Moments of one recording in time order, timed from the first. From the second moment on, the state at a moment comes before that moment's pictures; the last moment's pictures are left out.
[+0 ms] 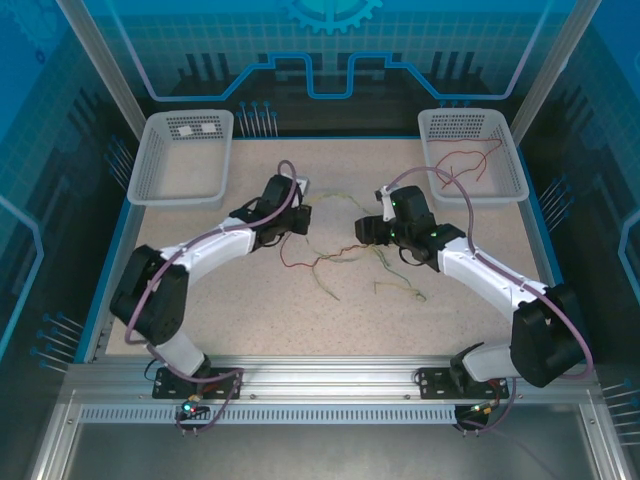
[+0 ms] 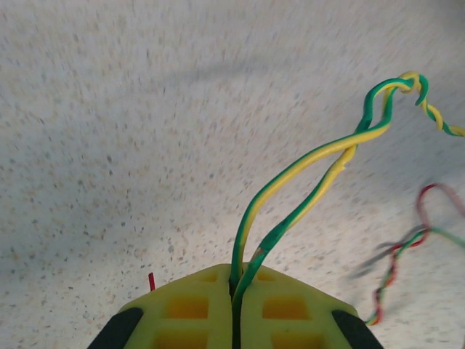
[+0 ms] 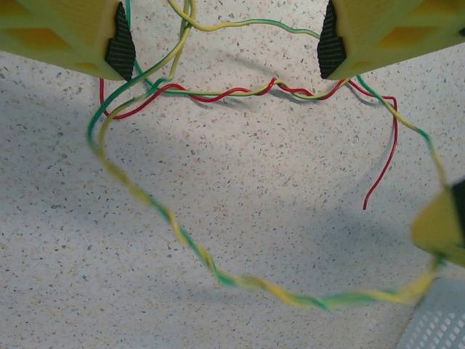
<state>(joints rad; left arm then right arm) -0.49 1.63 1.11 -0.22 -0.04 -0.27 0.48 1.37 0.92 -0.27 -0.06 0.29</state>
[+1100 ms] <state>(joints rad) -0.49 1.09 0.88 -0.03 0.15 -0.38 0.41 0.66 0.71 -0.11 0.01 0.17</state>
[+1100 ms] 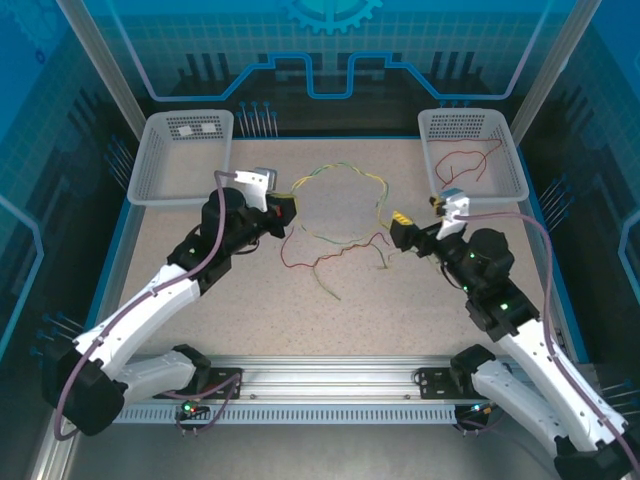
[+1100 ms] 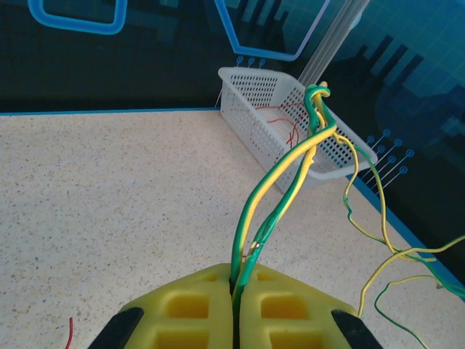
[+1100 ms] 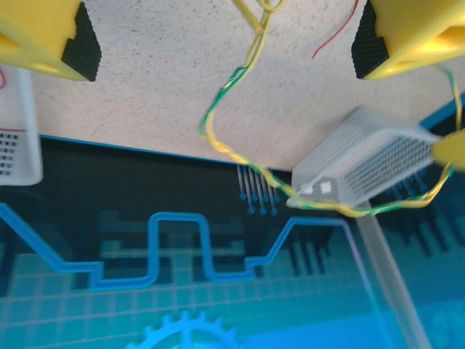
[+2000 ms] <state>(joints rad) -0.49 1.09 0.79 0.07 0.14 -0.42 0.17 0.74 0.42 0.29 -0.50 0.36</state>
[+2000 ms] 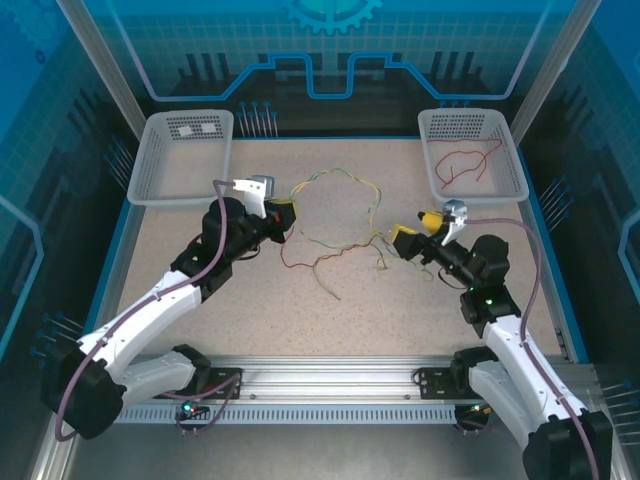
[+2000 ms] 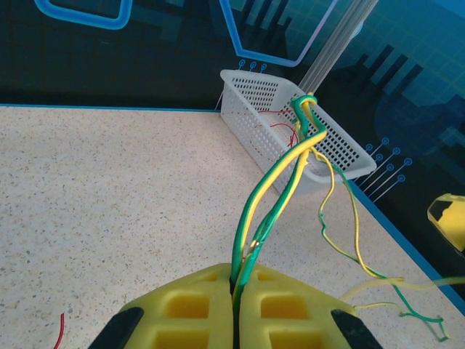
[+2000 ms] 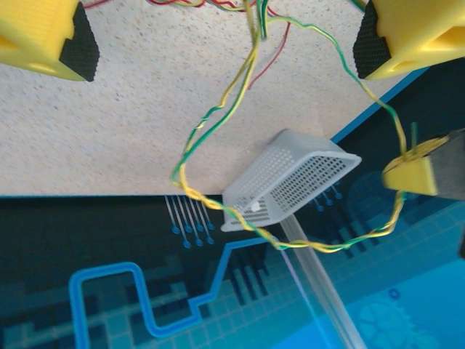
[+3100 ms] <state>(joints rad) -0.49 1.09 0.77 0.14 0.14 -0.43 0.30 0.82 0.50 0.27 -0.63 0.20</state>
